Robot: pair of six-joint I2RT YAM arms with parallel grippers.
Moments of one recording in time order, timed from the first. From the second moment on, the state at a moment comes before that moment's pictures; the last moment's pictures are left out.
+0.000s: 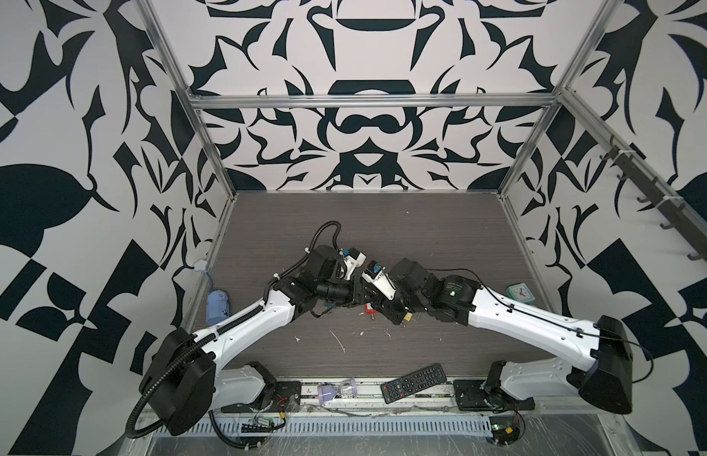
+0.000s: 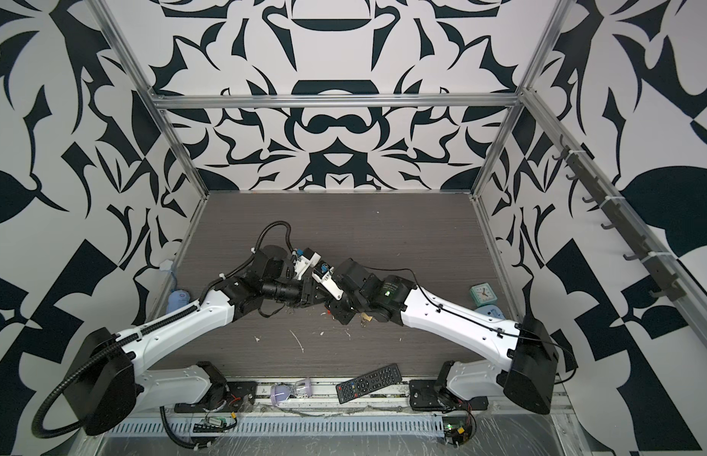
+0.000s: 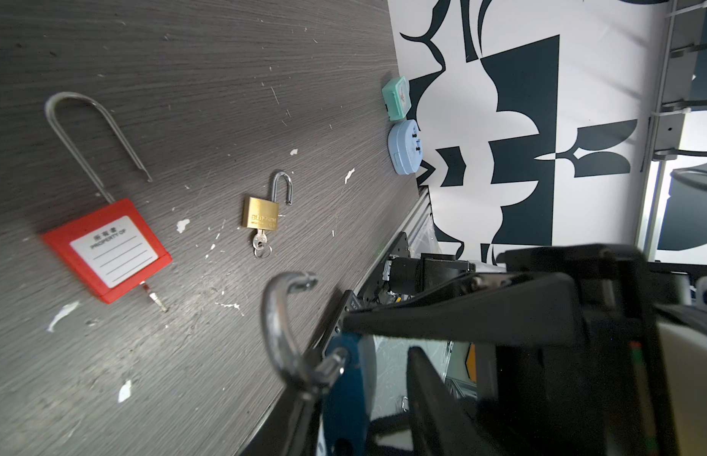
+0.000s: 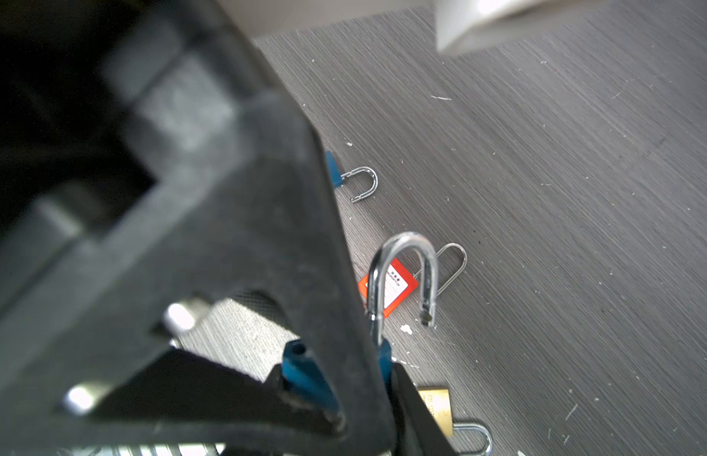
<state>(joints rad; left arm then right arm) -0.71 1.26 0.77 -0.14 0.74 -0.82 0.99 1.30 1.05 -0.61 -0.03 0.10</state>
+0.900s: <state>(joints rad) -0.70 1.21 0.61 0.09 0.62 -0.94 0.97 1.21 1.02 -0.56 0.00 0.18</state>
